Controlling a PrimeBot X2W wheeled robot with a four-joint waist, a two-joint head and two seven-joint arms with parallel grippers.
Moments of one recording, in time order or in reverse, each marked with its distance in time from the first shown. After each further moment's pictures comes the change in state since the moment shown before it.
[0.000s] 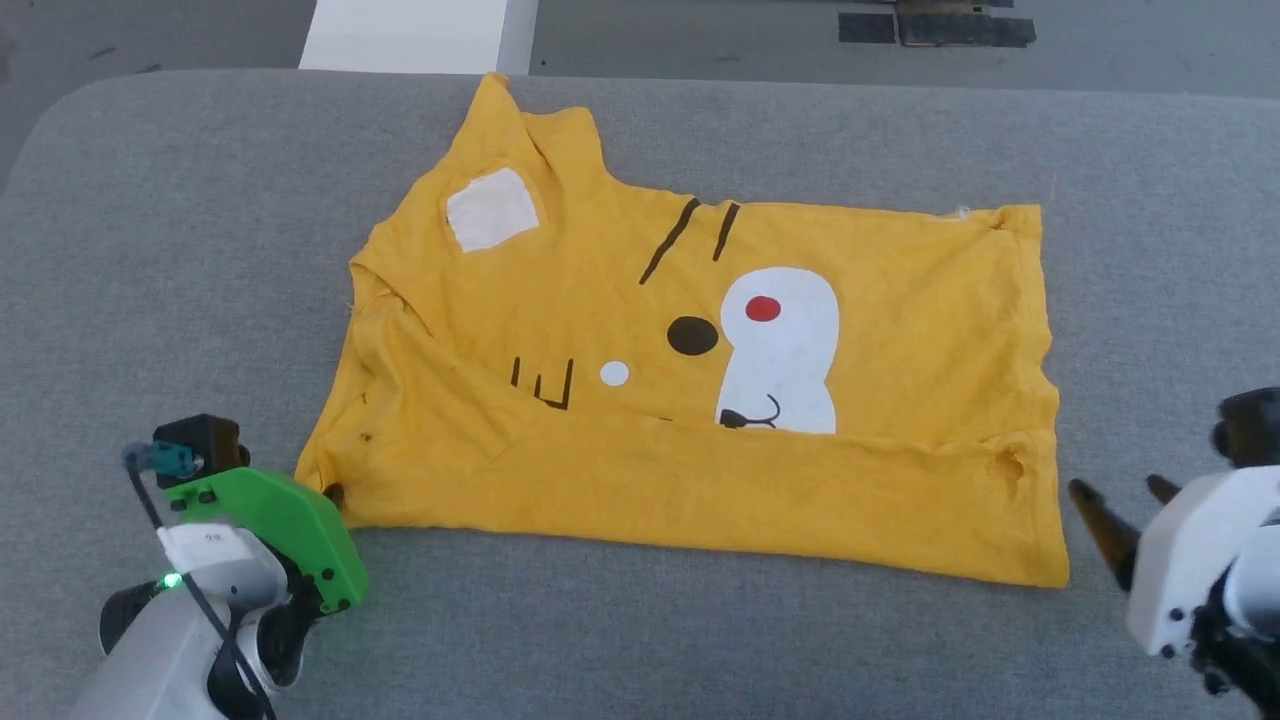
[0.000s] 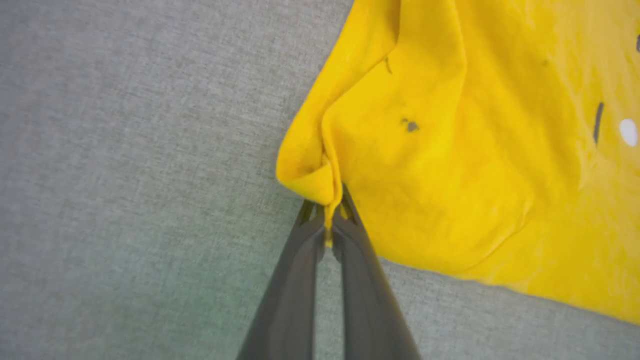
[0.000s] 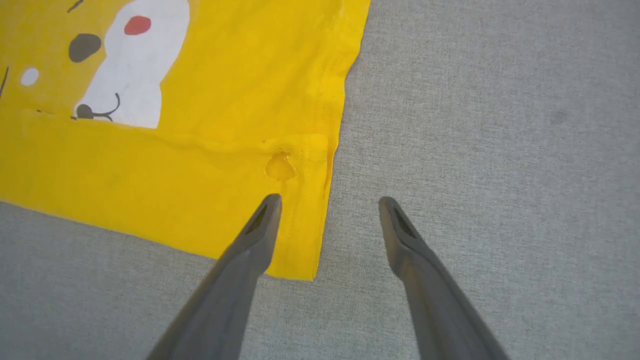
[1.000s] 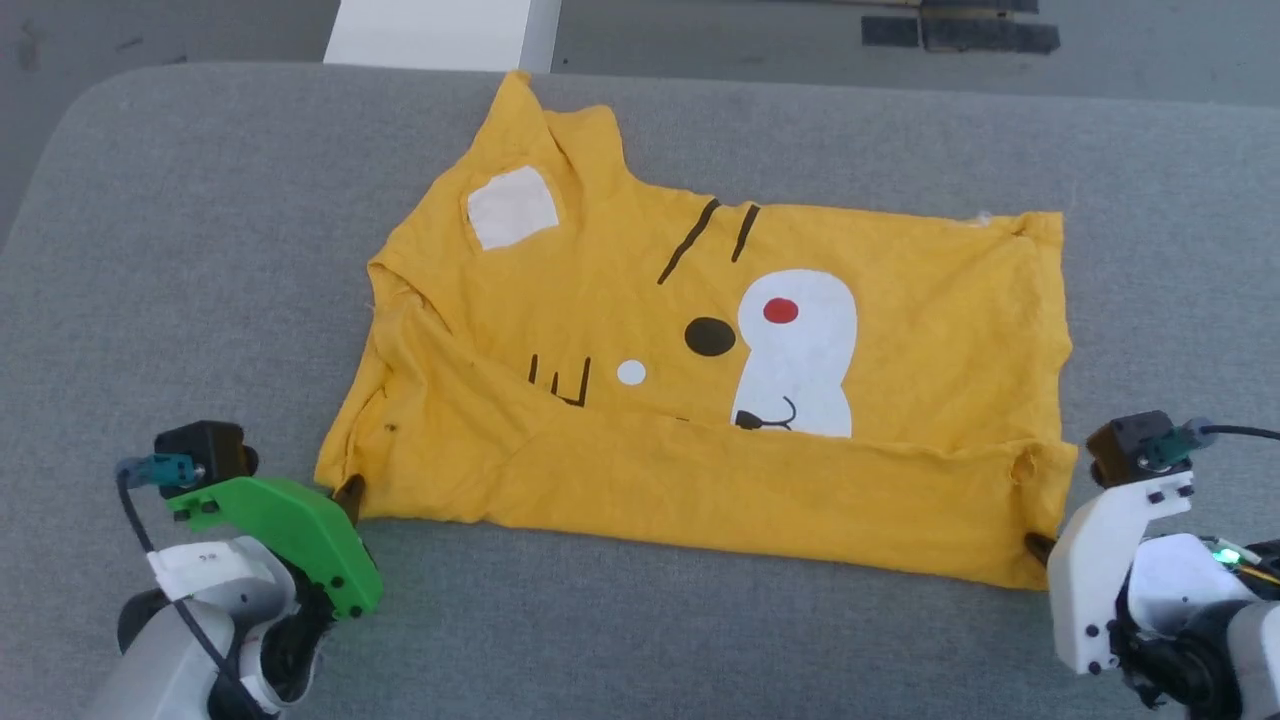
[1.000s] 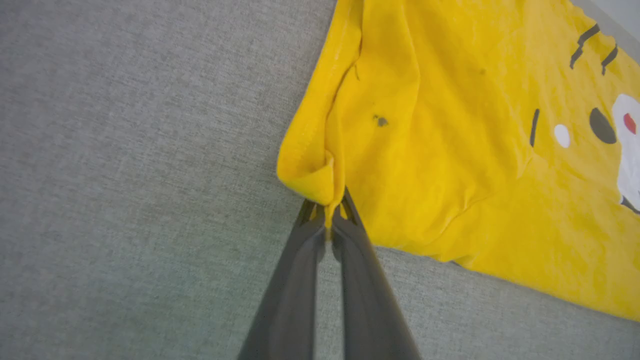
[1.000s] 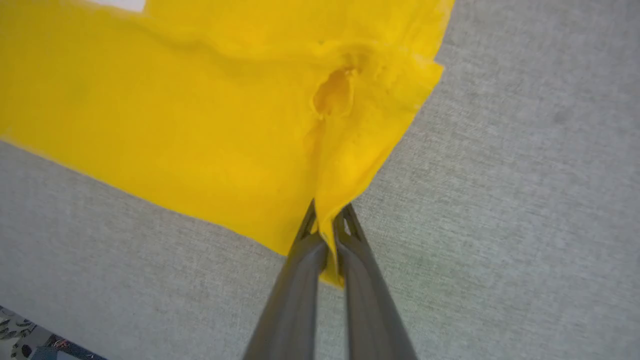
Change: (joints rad) left arm 0.057 -0.009 0.019 -0.123 -0.041 0.009 -0.028; right arm -0.056 -0.043 0.172 0.242 -0.026 -0.001 -0.011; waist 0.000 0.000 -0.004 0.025
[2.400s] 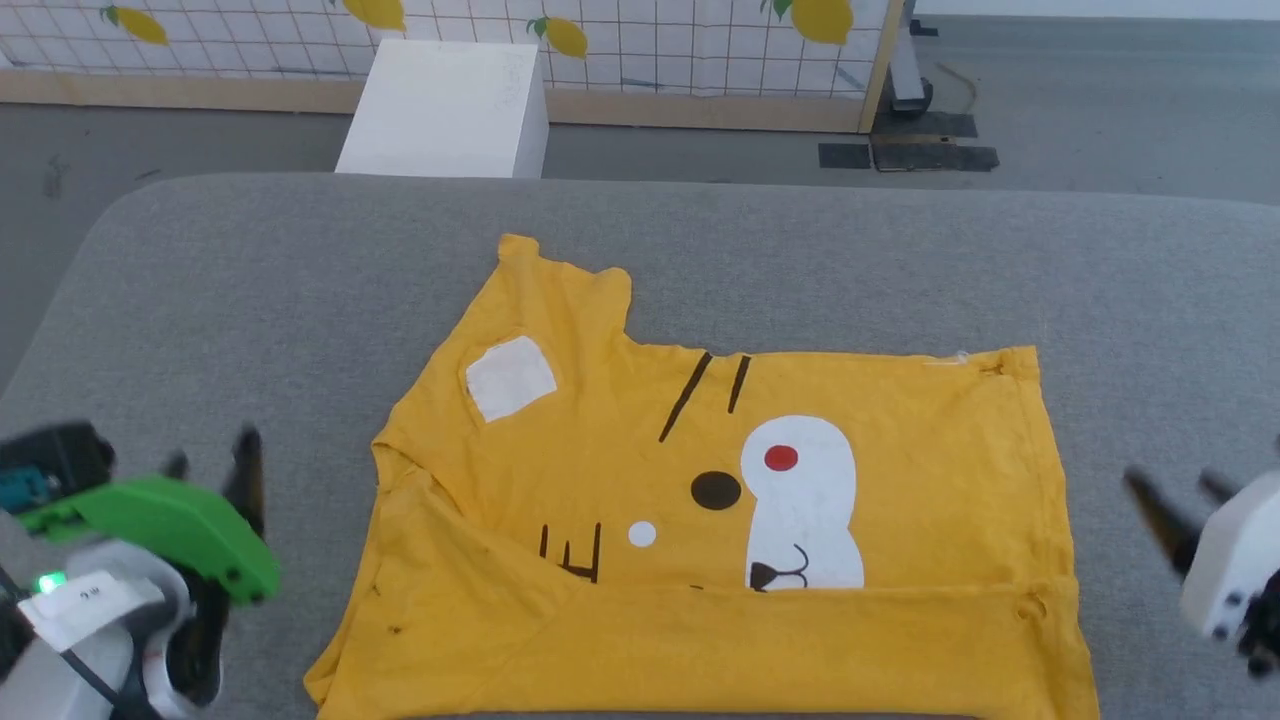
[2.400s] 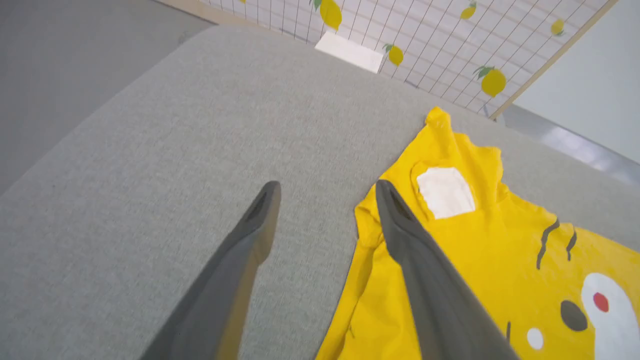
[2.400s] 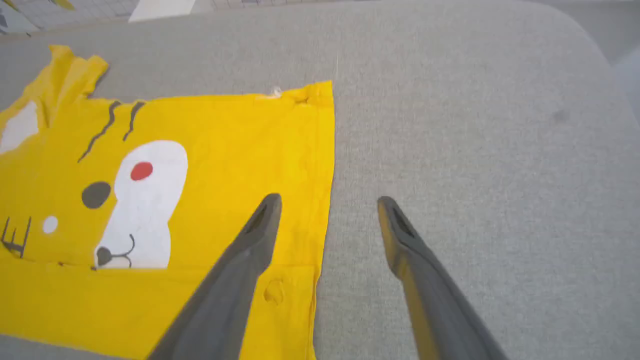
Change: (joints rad) left arm 0.103 0.102 0.126 -0.161 0.032 0.106 -0.095; right arm 0.053 -0.005 -0.231 -0.106 0.097 0.001 -0.092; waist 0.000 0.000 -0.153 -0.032
